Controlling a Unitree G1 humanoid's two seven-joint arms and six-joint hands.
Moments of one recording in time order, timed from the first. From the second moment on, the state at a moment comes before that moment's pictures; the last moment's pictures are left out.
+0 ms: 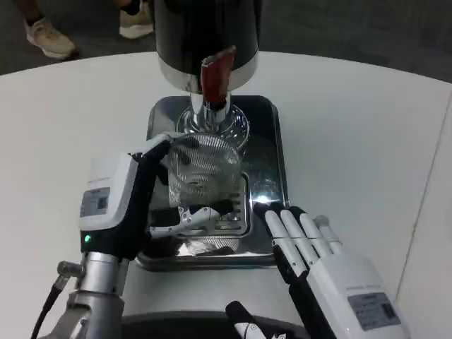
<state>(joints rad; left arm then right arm) -0.60 0.34 -0.19 0.84 0.75 -0.62 0.76 0.24 -0.21 0.38 -0.44 -1.08 -0.03 -0.18</state>
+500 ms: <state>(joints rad) -0.67 0.33 -0.26 0.95 0.74 -0.62 0.81 0.25 -0.20 0.37 -0.45 -1.07 -0.02 -0.18</state>
